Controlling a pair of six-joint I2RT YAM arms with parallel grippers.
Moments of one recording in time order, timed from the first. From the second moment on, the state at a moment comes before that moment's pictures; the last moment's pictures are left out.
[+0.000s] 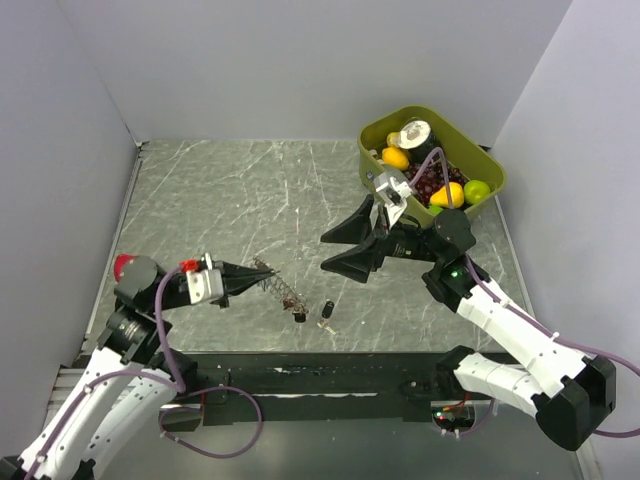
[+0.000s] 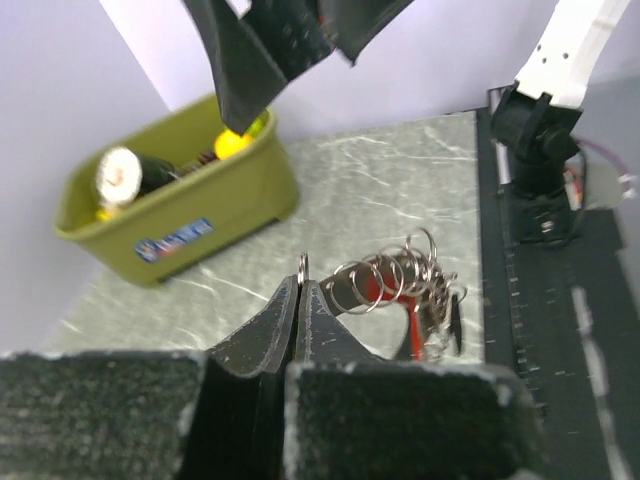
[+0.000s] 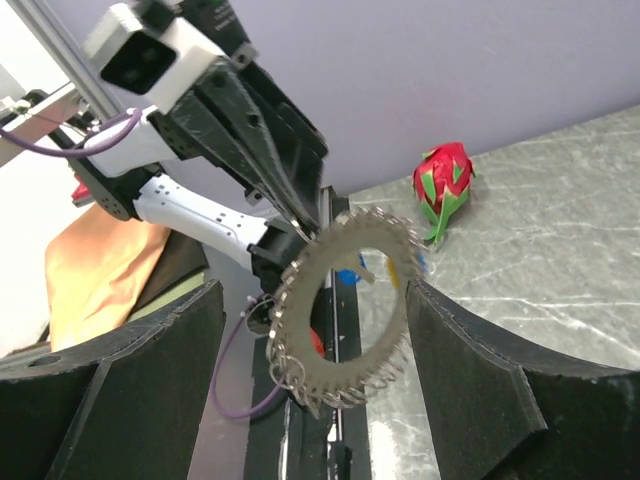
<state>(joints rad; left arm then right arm) -0.47 0.53 0.67 -0.01 0.89 0.23 0.60 0.98 0.82 0.42 -0.87 0.54</state>
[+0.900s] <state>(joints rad) -0.47 0.76 0.84 -0.14 1.00 0.12 0.84 1.11 1.07 -0.11 -0.62 0.13</state>
